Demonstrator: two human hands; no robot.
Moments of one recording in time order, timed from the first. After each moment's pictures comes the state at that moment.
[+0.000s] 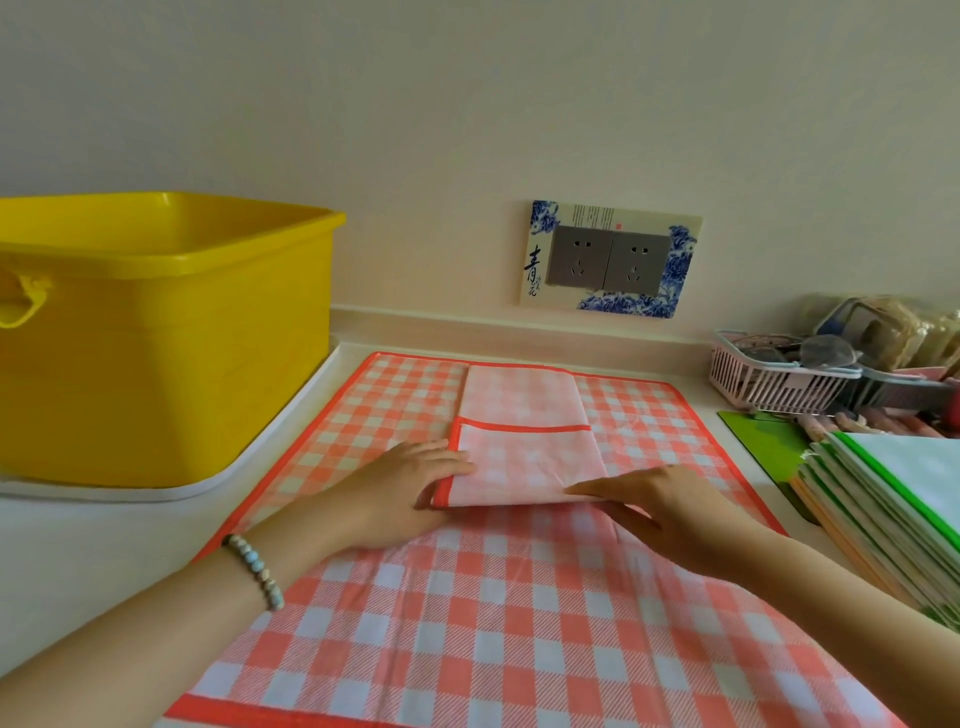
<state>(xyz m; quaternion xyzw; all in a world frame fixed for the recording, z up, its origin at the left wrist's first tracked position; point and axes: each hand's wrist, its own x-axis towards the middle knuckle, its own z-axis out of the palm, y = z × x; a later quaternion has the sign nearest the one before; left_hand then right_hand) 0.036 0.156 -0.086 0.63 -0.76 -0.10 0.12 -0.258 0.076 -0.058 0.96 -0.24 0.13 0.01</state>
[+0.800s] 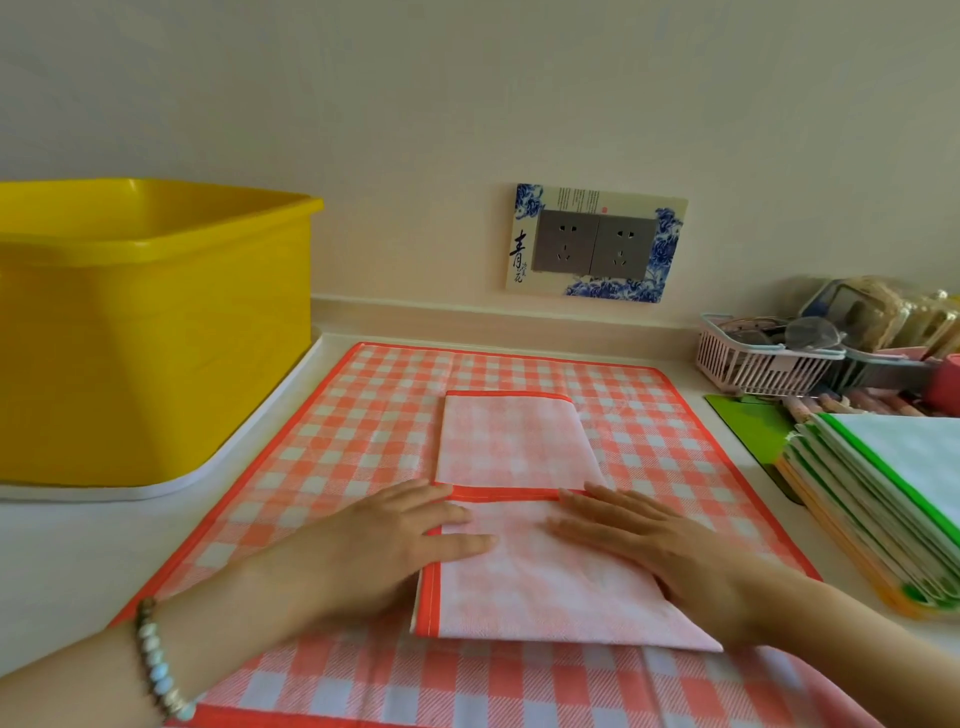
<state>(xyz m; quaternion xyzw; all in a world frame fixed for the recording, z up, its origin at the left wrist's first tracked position) 0.012 0.204 -0.089 0.52 -0.85 0.03 0.00 -0.287 0.107 -0.073 0.97 -0.22 -0.03 -0.06</state>
